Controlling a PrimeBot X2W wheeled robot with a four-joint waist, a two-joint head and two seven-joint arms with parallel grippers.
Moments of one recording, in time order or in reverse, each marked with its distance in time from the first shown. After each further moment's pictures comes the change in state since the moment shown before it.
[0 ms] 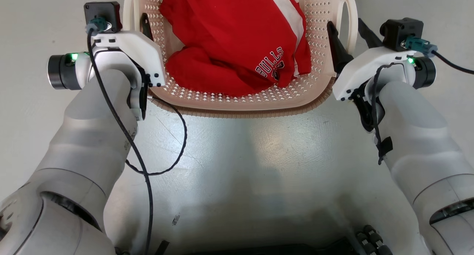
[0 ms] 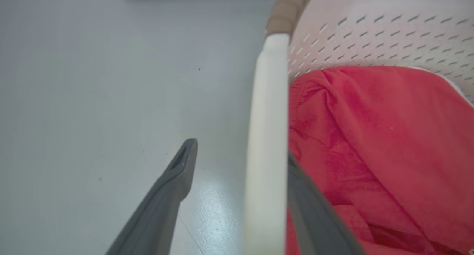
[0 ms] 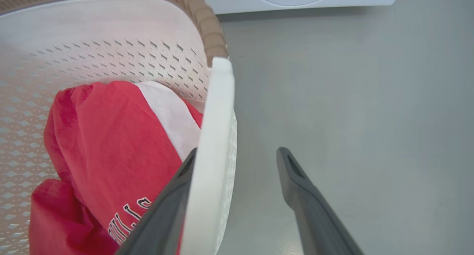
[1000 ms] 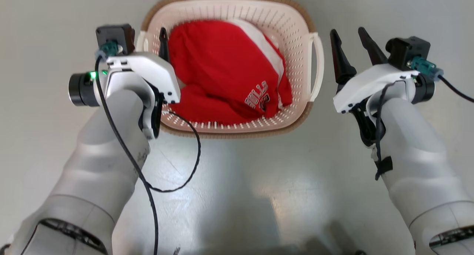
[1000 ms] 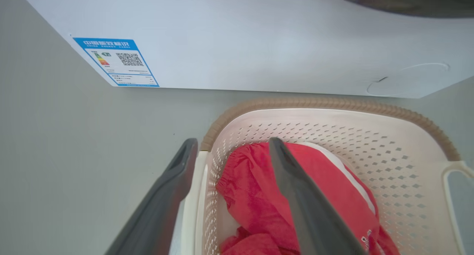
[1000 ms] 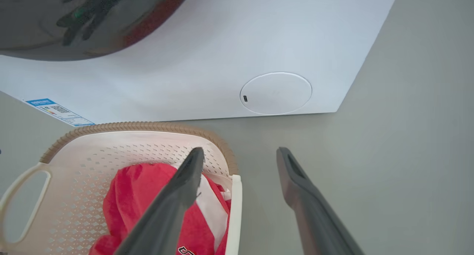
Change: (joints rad) left arm 0.156 0.012 0.236 -0.208 0.177 -0.017 0.000; right arm 0.156 0.001 -0.139 -0.217 -0.079 0.000 0.000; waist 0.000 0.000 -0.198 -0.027
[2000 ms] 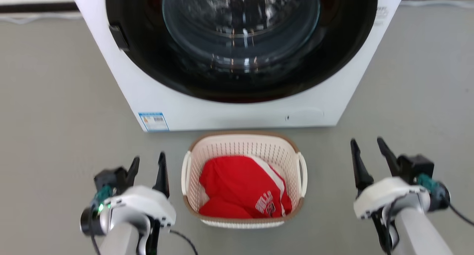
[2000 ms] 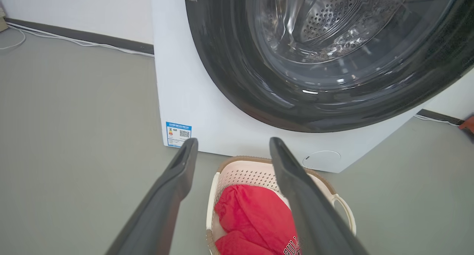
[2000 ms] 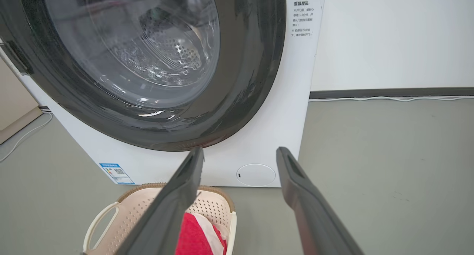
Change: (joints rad) left arm 0.693 -0.056 0.506 -0.415 0.374 -0.142 0.000; right arm 0.544 -0.002 -0.215 -0.323 -0.229 0.000 0.000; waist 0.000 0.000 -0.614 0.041
